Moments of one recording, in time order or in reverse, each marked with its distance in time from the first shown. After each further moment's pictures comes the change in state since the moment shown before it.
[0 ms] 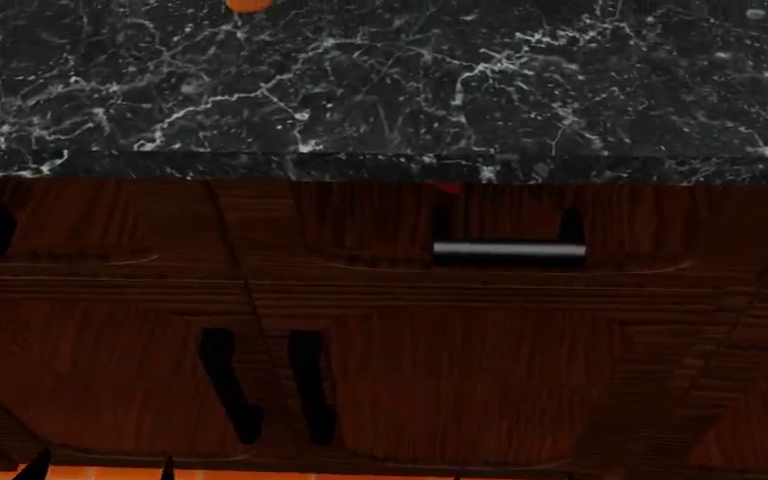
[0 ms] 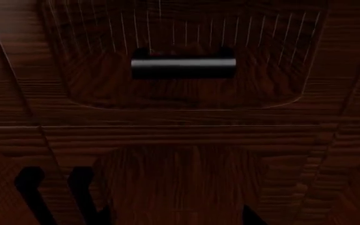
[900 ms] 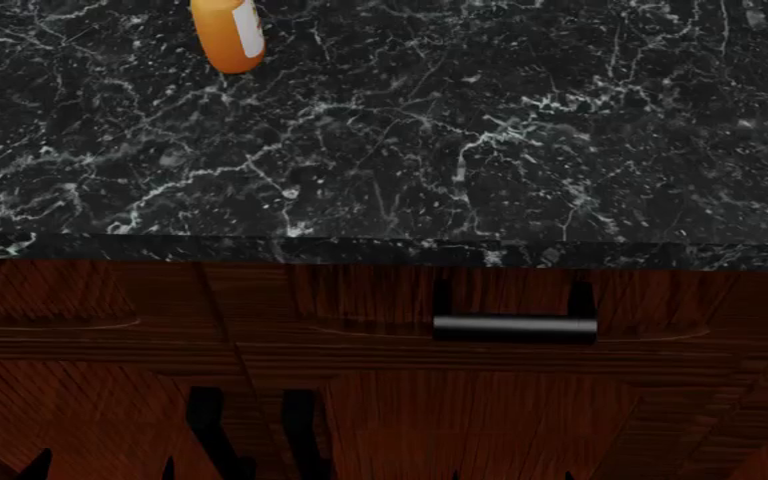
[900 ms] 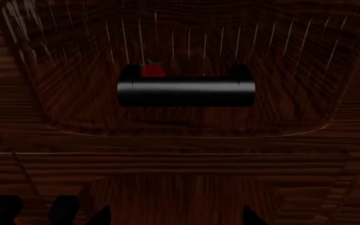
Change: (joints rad) left arm -0.005 -0.019 0.023 -0.001 -0.016 0.000 -0.021; right arm 0.006 0.019 -0.026 0.001 0.015 0.003 0.019
